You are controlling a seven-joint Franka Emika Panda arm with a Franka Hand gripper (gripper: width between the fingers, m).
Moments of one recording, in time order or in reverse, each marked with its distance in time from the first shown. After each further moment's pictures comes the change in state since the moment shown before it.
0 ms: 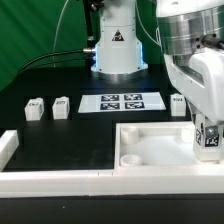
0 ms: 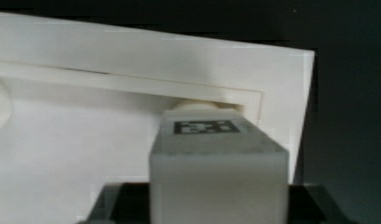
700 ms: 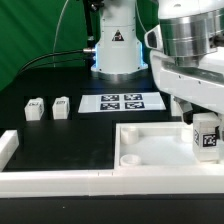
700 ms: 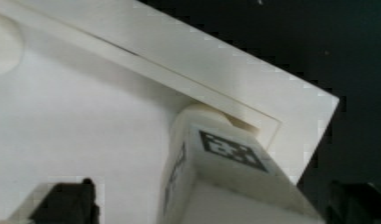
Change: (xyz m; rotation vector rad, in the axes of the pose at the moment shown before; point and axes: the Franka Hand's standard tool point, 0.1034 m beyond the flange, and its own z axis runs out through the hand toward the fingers) arm -0.004 0.005 0.003 -0.038 -0.011 -0.418
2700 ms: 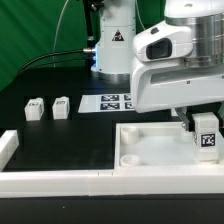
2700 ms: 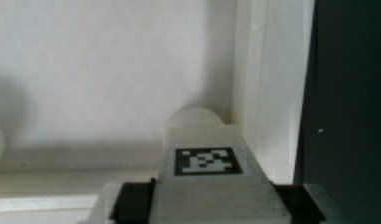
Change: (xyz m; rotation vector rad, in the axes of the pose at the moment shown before) arm 0.001 0.002 -0.002 -0.073 -0.030 -0.992
